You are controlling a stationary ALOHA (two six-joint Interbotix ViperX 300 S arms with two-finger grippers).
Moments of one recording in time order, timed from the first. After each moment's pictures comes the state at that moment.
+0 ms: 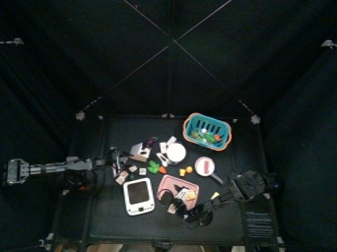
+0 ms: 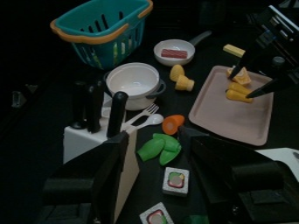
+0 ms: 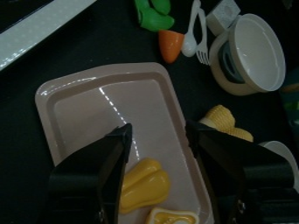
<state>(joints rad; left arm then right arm) 0.27 -0.79 1.27 0.18 -0.20 -0.07 0.45 0.34 0.24 -0.96 1.16 1.45</state>
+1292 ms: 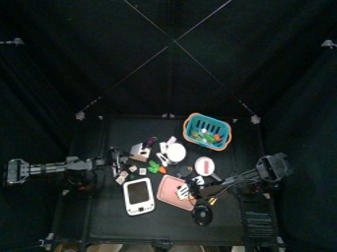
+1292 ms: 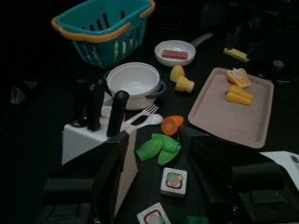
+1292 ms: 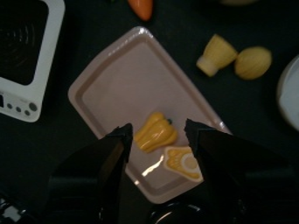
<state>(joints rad) 0.27 -0.79 1.27 0.15 -0.20 -0.07 0.27 0.03 0.44 -0.43 0.79 1.63</state>
